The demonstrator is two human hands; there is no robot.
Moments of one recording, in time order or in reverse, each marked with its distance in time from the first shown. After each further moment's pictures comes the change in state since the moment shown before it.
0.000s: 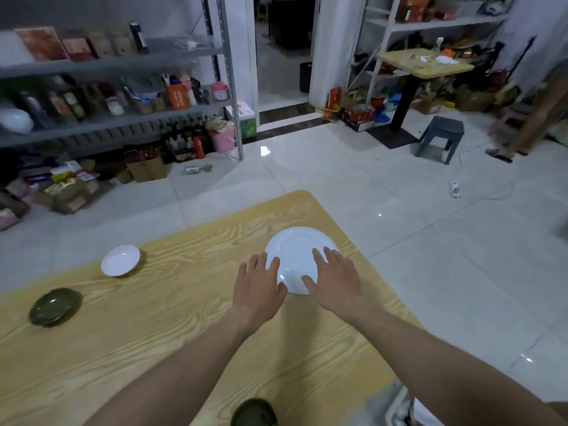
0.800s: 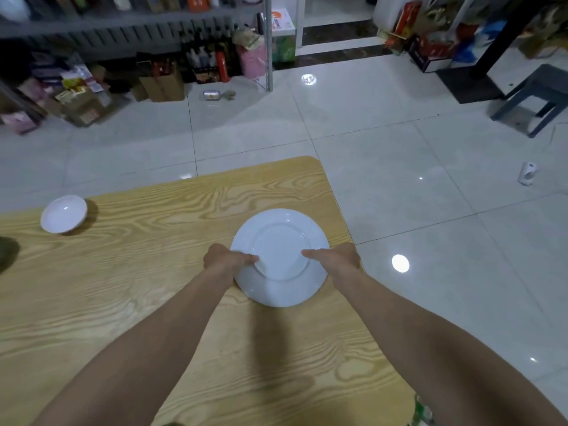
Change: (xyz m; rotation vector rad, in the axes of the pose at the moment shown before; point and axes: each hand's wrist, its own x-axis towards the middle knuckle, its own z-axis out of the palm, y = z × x) left_hand 0.154 -0.005 0.099 -1.011 -0.113 -1.184; right_hand 0.175 0.100 0.048 1.030 -0.333 0.621
